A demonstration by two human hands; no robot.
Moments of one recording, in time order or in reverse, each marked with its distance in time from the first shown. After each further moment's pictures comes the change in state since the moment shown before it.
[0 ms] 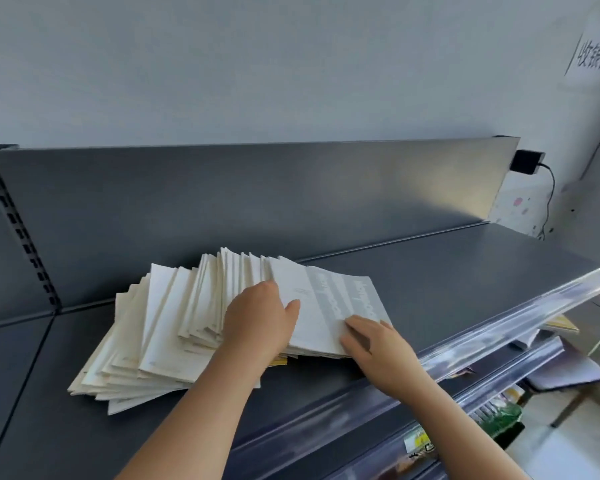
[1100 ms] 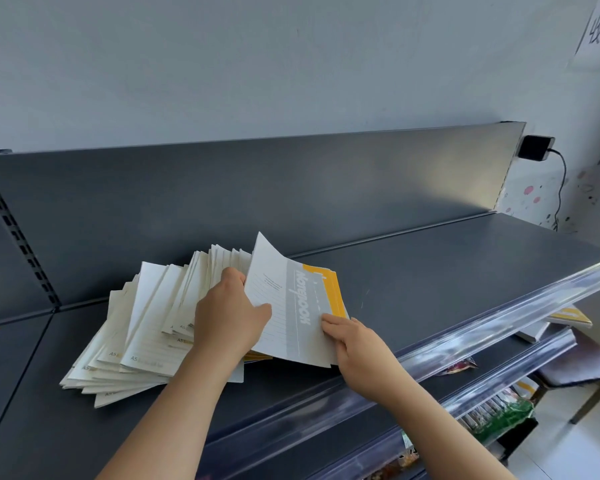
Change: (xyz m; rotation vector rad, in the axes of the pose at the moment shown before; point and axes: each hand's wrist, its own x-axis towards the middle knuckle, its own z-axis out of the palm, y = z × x) left_hand -0.007 -0.005 -0.004 -0.100 0.120 -0.137; right_hand 0.007 0.009 0.015 0.072 -0.047 -0.207
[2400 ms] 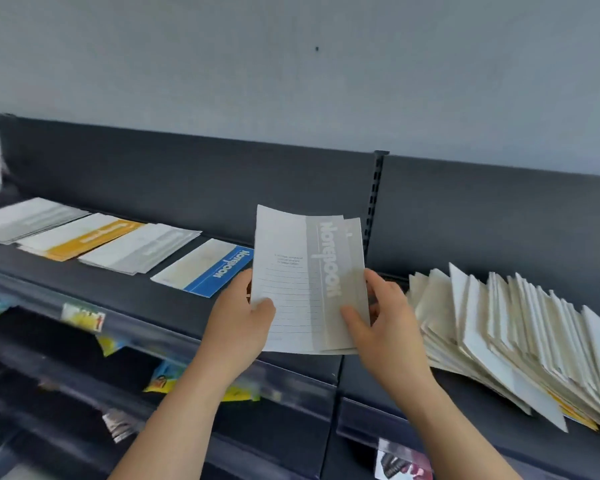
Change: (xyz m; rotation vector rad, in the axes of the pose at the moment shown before) left_hand -0.159 -0.220 -0.238 -0.457 0.420 -0.391; right_hand -0.005 -0.322 0.124 0.499 0.011 -0.457
